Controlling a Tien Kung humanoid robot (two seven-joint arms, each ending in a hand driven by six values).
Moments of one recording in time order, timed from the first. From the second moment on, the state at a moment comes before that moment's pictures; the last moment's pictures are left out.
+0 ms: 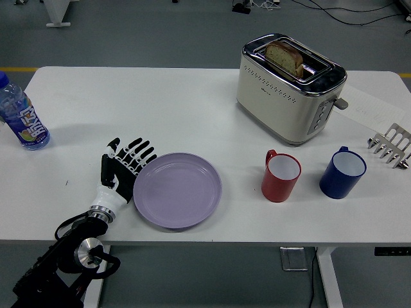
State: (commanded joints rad) left arm -0.28 0.00 -1.15 -0.94 0.51 -0.12 -0.26; right arm 0.08 -0.06 0.75 0.26 -0.29 -0.24 -0.21
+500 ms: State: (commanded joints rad) left arm -0.28 0.00 -1.09 -0.95 0.49 -0.12 -0.27; right arm 0.07 -0.06 0.75 0.26 -0.30 -0.24 -0.21
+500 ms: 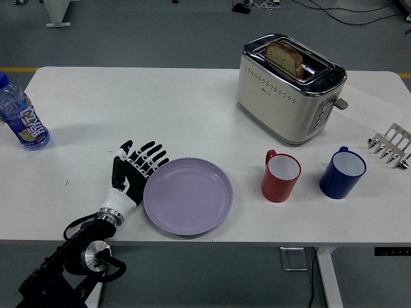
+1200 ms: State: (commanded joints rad) left arm -0.31 0.00 -1.12 -0.96 0.51 -0.10 -0.27; right arm 0.08 -0.05 0.75 0.26 -0.29 -0.24 -0.21
